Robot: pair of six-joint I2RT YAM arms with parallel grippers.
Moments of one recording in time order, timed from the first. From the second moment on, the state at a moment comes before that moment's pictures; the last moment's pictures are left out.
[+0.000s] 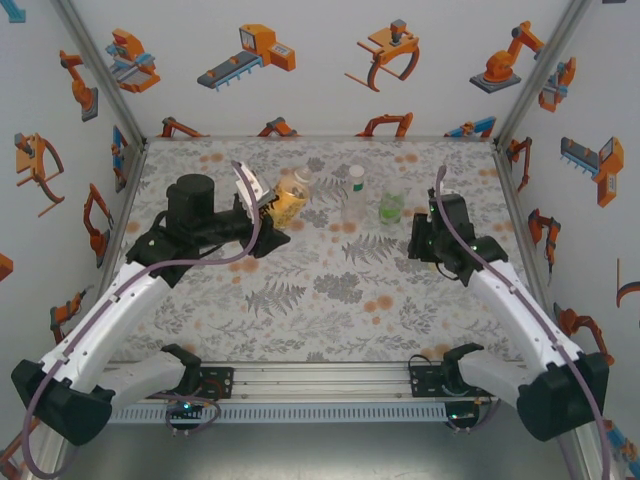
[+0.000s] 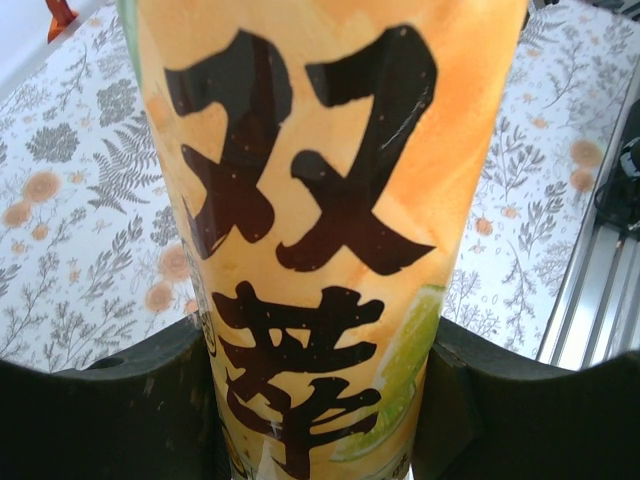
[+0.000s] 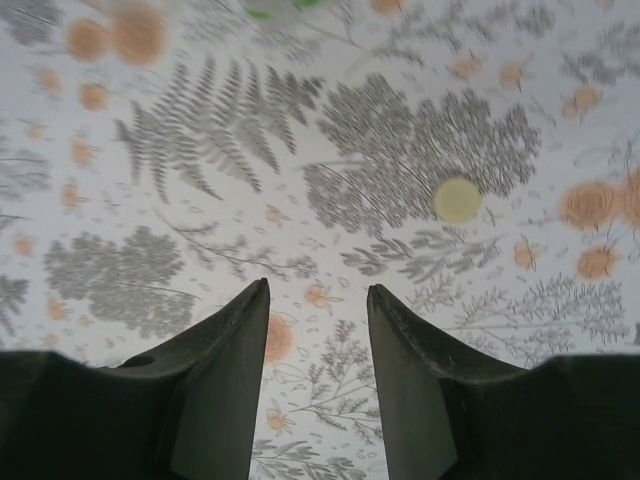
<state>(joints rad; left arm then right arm) -0.55 1.05 1.06 -0.42 0.53 0.24 0.32 1.10 0.88 -0.65 0.10 0.34</state>
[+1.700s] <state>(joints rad) -0.54 1.04 0.97 -0.41 0.58 0.25 0.05 1.65 0.96 -0.59 0.04 0.23</state>
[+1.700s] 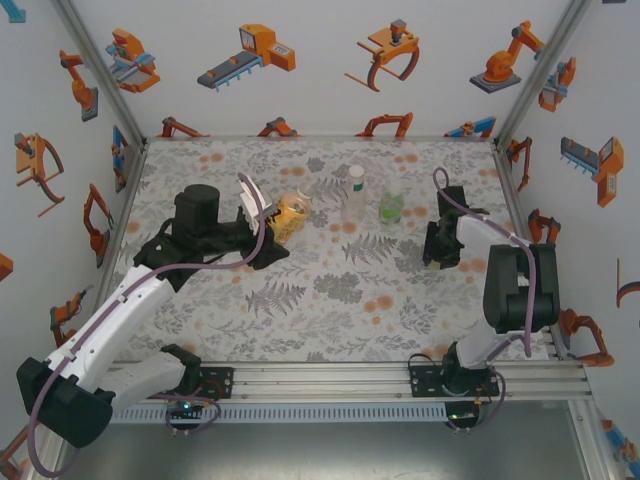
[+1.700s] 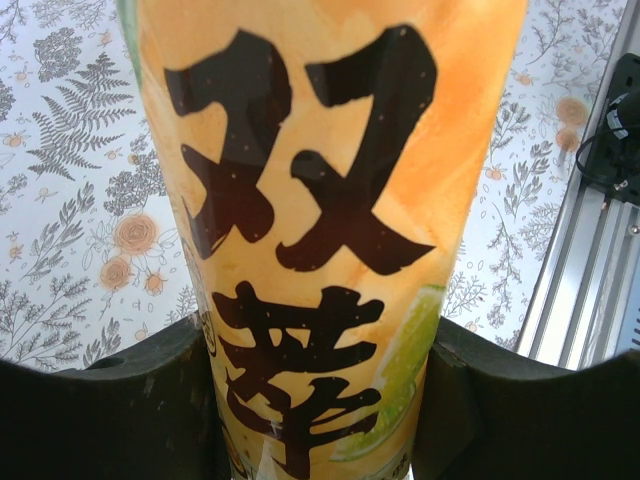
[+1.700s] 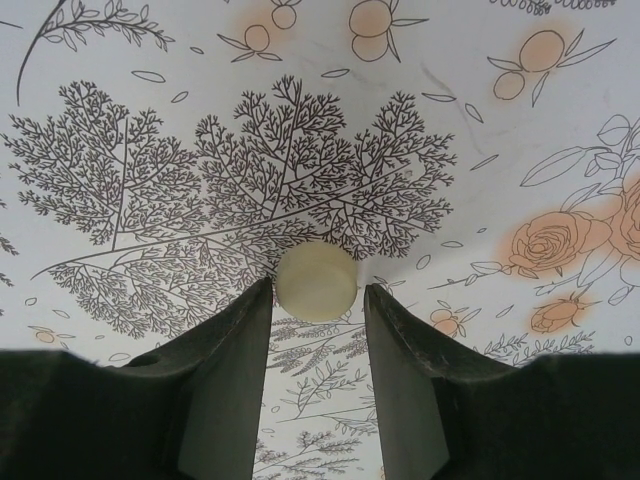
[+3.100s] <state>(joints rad) -0.54 1.04 0.97 -0.41 0.60 0.25 0.02 1.68 0.98 -0.55 0.03 0.20</state>
